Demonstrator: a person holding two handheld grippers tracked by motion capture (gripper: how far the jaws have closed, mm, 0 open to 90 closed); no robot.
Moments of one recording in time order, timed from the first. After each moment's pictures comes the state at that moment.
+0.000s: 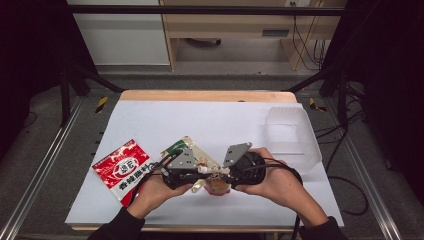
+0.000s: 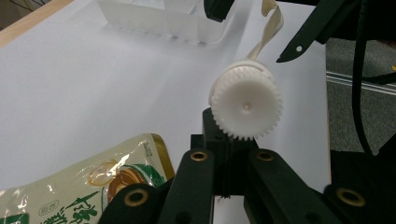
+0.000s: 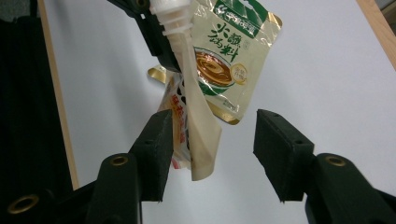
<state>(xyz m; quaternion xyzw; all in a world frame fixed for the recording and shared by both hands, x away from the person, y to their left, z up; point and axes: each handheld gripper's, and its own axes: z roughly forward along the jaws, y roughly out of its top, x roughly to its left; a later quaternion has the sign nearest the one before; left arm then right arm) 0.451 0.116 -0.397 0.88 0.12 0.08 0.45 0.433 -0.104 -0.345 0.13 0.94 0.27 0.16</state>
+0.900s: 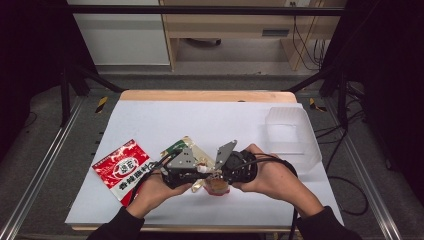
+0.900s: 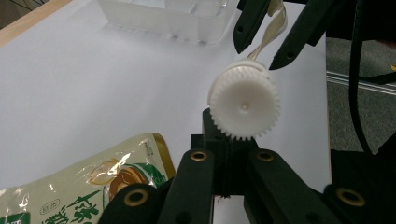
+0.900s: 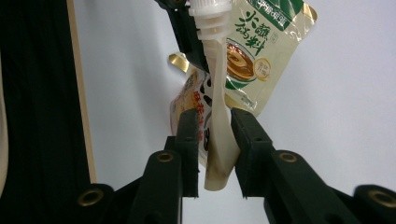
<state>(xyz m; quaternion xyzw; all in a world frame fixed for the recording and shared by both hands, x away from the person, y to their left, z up) 0.452 0.118 -0.397 0.88 0.12 0.08 0.45 0.438 -0.086 -0.337 0.08 0.96 0.22 0.13</state>
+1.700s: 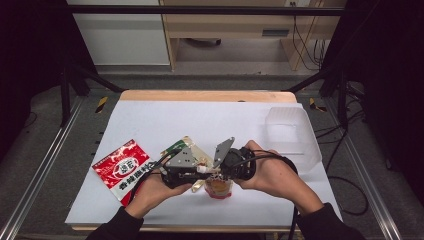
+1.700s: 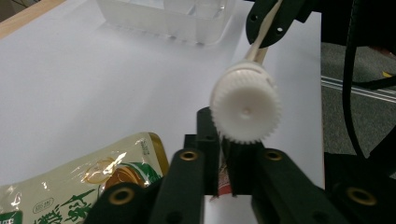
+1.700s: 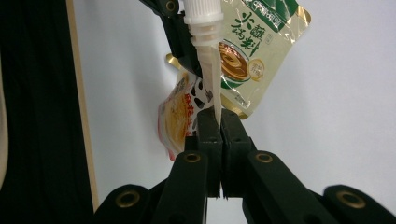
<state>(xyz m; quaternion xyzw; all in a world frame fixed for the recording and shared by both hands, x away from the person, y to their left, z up) 0.453 0.120 -0.398 0.87 0.13 0.07 0.46 0.438 -0.082 -0.326 0.07 0.97 0.20 0.13</state>
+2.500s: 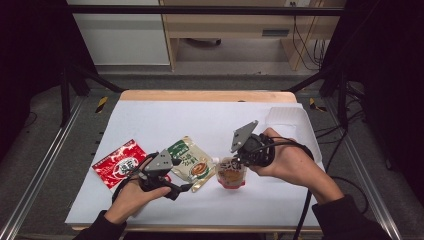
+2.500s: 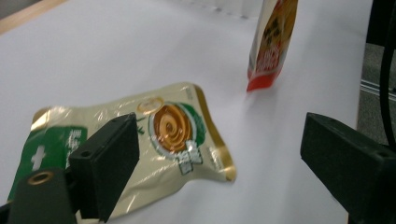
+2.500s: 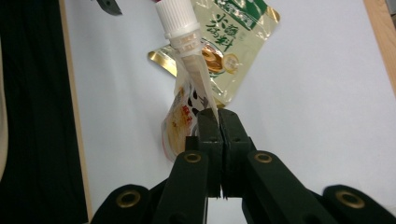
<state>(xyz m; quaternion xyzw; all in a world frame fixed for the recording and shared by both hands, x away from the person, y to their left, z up) 0.443 0.170 -0.407 0.87 0.20 0.11 0.44 0.456 -0.121 -0.301 0.10 0.96 0.23 0.13</state>
